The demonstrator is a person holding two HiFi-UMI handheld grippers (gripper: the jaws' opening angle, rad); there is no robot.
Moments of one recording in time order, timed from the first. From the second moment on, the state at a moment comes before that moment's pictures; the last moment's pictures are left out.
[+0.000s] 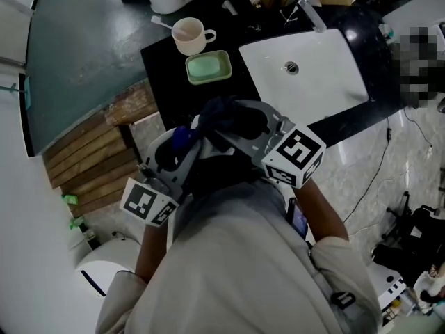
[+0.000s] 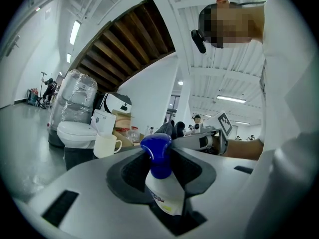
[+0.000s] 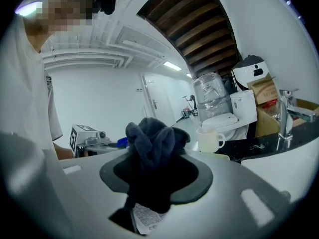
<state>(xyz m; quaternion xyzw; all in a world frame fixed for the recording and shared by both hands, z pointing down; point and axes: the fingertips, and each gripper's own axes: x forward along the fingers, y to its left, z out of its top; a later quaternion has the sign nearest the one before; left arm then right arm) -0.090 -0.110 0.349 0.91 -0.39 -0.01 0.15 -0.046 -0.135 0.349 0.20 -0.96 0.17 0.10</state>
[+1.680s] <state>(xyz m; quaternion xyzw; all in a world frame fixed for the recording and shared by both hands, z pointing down) -0.097 -0.111 0.355 0.90 -0.41 -0.01 0.15 -0.026 -0.136 0.382 0.21 -0.95 0.21 0.12</state>
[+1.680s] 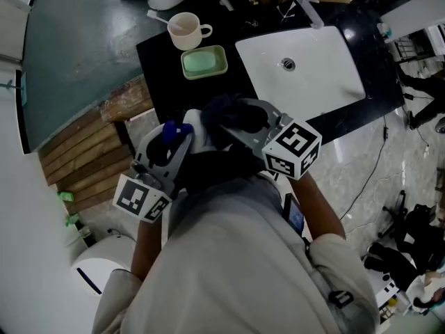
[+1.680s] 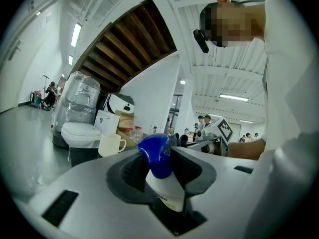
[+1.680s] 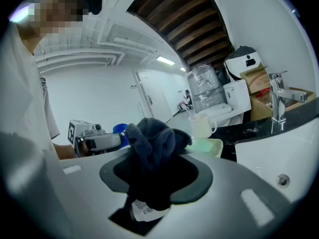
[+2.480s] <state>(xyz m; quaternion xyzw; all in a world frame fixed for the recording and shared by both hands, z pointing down) -0.099 -0.112 0.356 0.90 -0.41 -0.01 0.15 -0.017 -0.135 0.399 0.22 -0.94 0.23 0.13</state>
